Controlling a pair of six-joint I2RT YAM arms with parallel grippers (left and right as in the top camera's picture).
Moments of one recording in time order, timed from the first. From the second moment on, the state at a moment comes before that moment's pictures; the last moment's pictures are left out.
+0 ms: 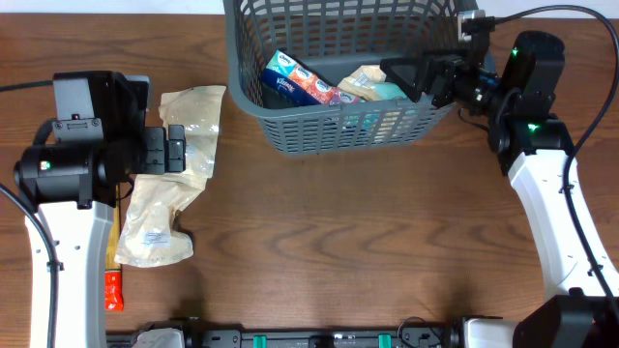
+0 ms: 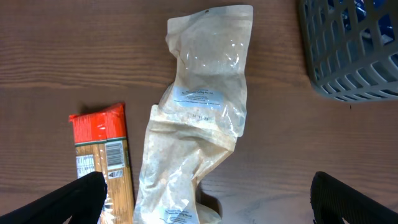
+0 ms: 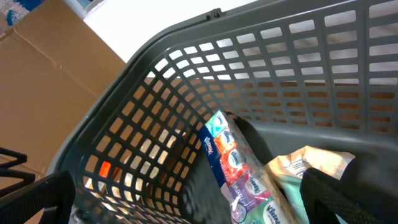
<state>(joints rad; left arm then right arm) 0.06 1.28 1.41 -1.14 0.02 0.10 -0.01 1.50 1.24 -0.15 -0.80 0.30</state>
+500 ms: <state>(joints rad) 0.06 1.28 1.41 -1.08 -0.06 0.10 0.01 1.37 1.51 -0.66 -0.65 0.14</state>
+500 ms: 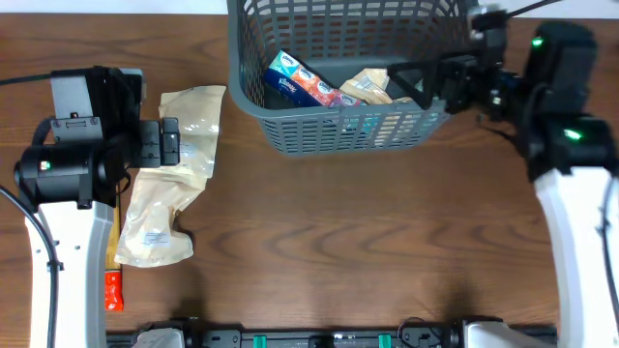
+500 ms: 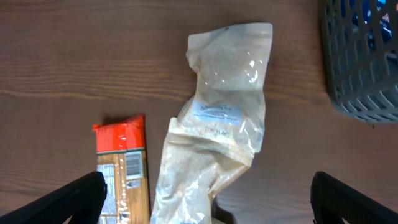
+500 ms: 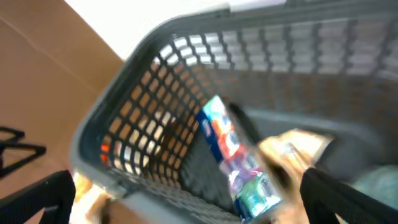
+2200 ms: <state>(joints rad) 0.18 1.98 1.41 -0.67 0.17 0.25 0.02 1.23 1.91 -1.34 0.24 0.04</state>
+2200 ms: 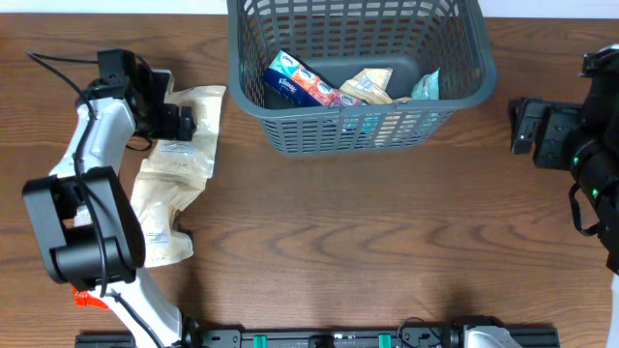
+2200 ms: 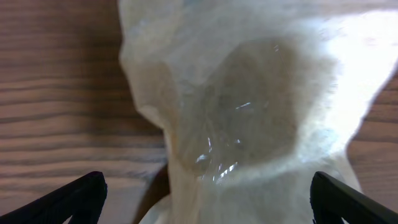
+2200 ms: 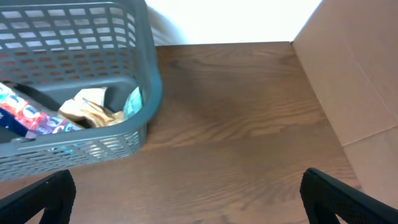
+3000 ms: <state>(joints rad) 0.18 2.04 1.41 -0.60 0.19 0.24 0.02 1.23 1.91 -1.37 0.18 0.06</state>
